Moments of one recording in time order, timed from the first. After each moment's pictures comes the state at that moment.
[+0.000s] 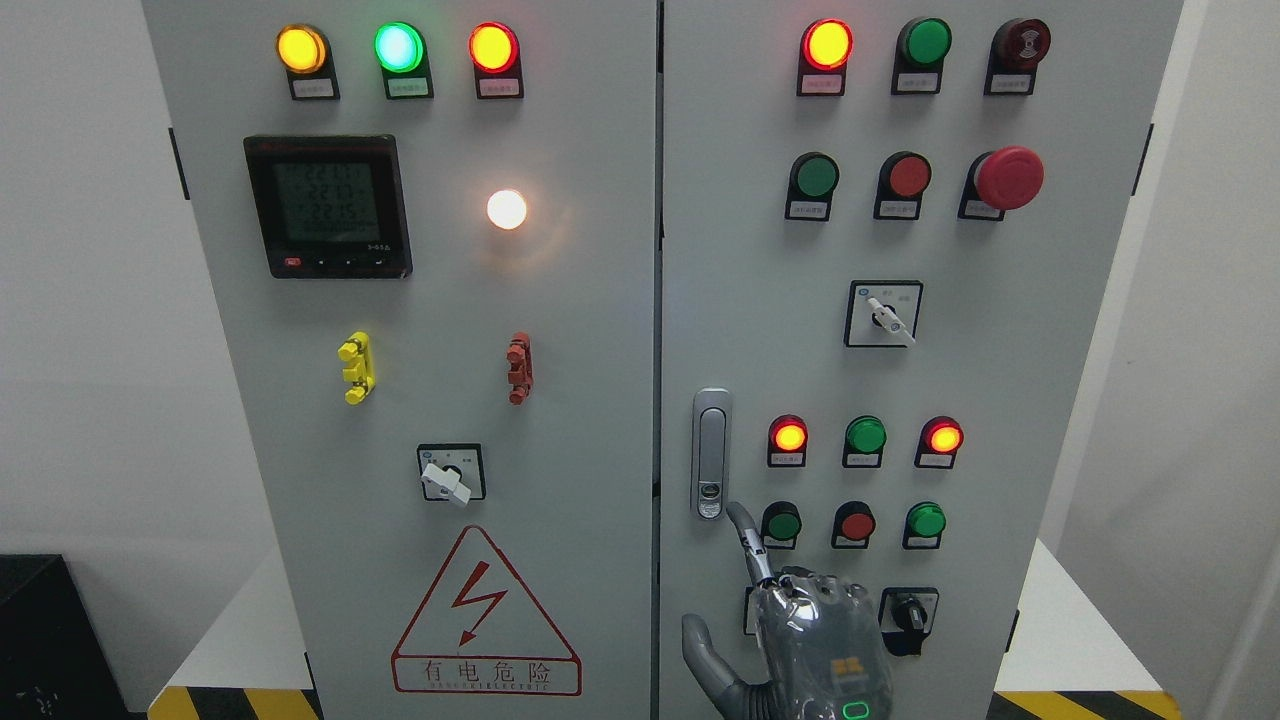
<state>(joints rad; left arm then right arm) -0.07 -0.11 0.00 0.00 0.08 -0.07 -0.06 -0.21 0.13 0.26 -1.83 1.42 0.06 -0.09</state>
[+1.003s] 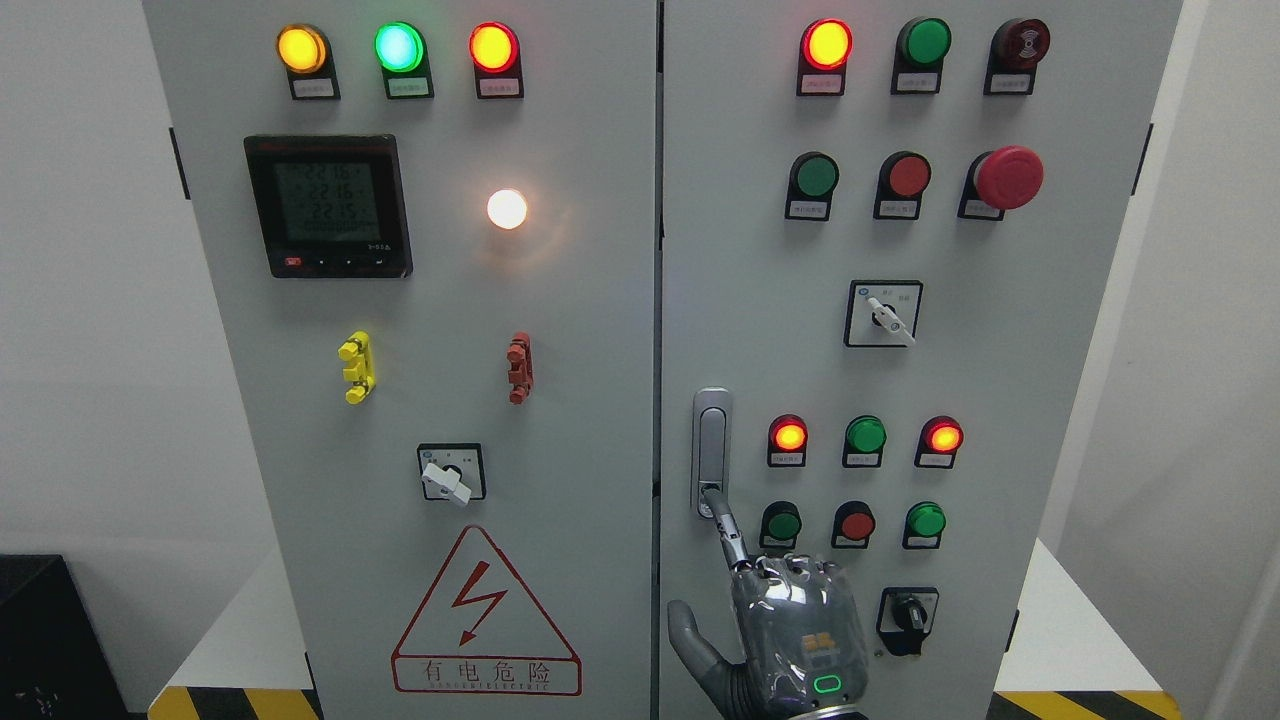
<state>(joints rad) -0.07 -0.11 0.00 0.00 0.08 -0.07 -0.06 -0.26 0.14 0.28 -1.77 1.49 0.08 -0.09</state>
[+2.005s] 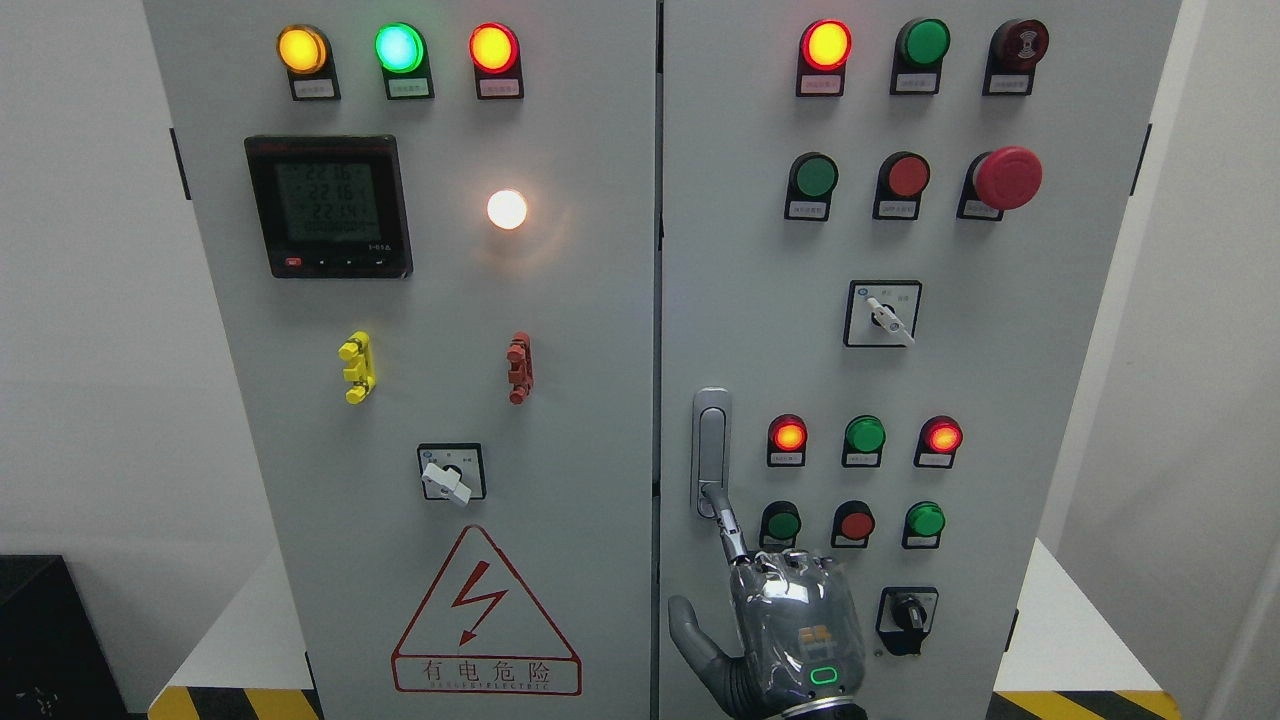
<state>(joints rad) -0.07 -0.11 0.00 0.00 0.08 -0.07 -0.06 -0.28 0.14 0.28 -1.74 1.50 0.09 -0.09</state>
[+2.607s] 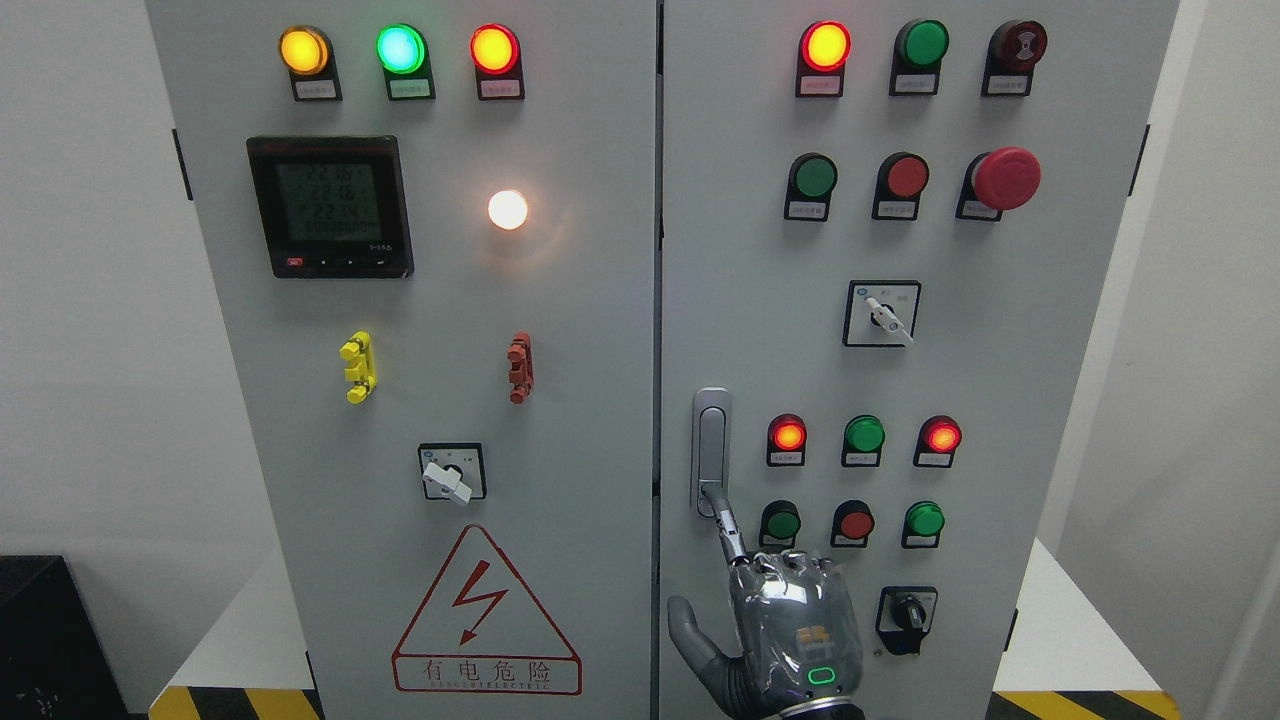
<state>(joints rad) -0.07 -0.11 0.00 0.00 0.08 -0.07 -0.06 -0.28 0.14 0.28 -1.72 1.50 0.10 -0.08</state>
